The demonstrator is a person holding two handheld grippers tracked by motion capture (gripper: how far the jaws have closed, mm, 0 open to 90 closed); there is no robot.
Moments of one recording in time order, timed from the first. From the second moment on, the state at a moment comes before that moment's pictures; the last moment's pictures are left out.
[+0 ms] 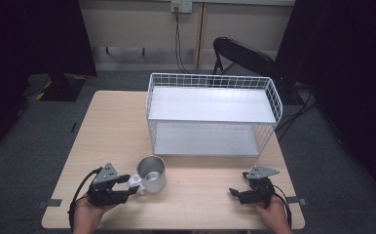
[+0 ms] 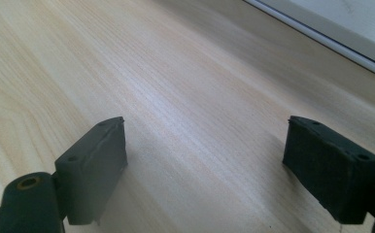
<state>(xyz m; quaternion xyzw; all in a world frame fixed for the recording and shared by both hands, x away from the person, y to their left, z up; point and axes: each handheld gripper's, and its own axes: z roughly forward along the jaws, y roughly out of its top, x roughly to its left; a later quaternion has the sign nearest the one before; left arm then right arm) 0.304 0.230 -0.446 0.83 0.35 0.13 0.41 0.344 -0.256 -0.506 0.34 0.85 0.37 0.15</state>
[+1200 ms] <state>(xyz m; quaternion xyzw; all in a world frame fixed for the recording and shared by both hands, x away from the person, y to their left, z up) 0.310 0.216 -0.442 0.85 0.33 0.12 0.39 0.344 -0.256 -0.506 0.34 0.85 0.37 0.15</state>
